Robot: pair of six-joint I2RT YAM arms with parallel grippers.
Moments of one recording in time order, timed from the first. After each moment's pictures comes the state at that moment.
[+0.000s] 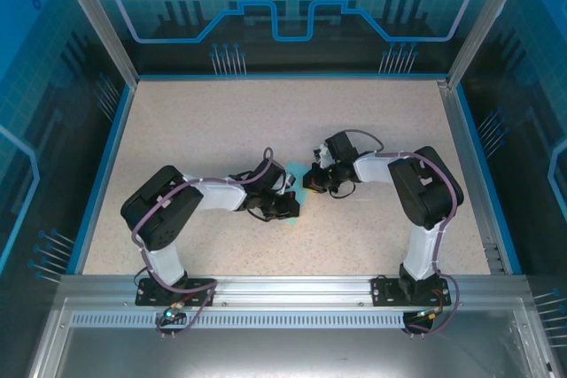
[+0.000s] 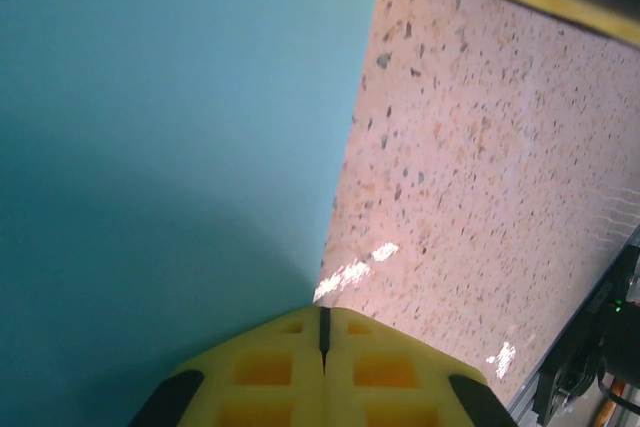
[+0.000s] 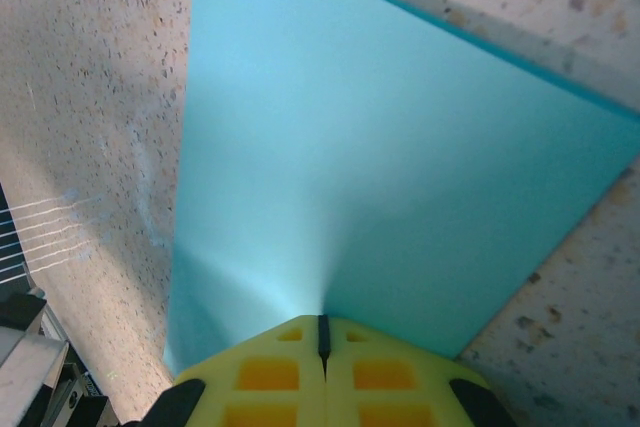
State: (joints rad) left arm -0.69 1.77 0.80 -0.05 0.52 -0.79; right arm 0.45 1.90 0.96 -0.15 -0.59 0.65
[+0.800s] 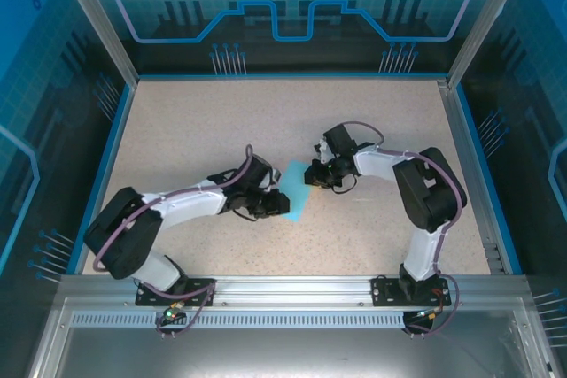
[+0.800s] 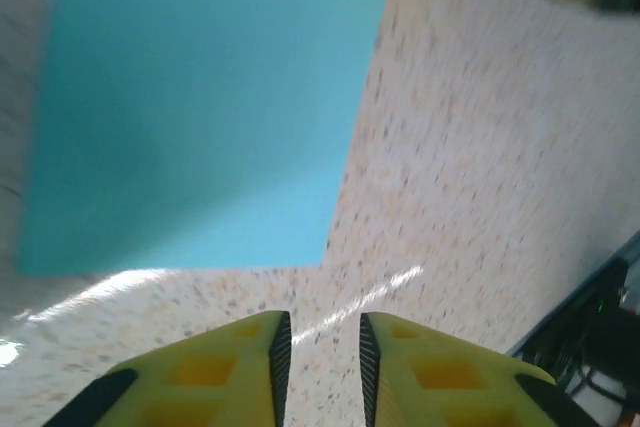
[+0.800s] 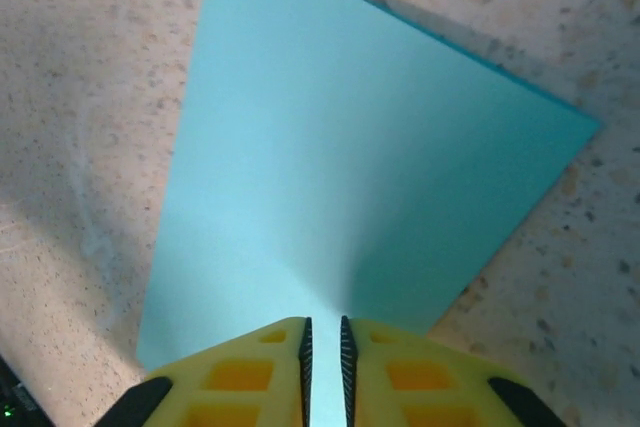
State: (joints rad) left arm -0.63 1.49 0.78 -0.28 0.39 -0.81; right arm 0.46 1.85 1.07 -0.37 -0.46 0.54
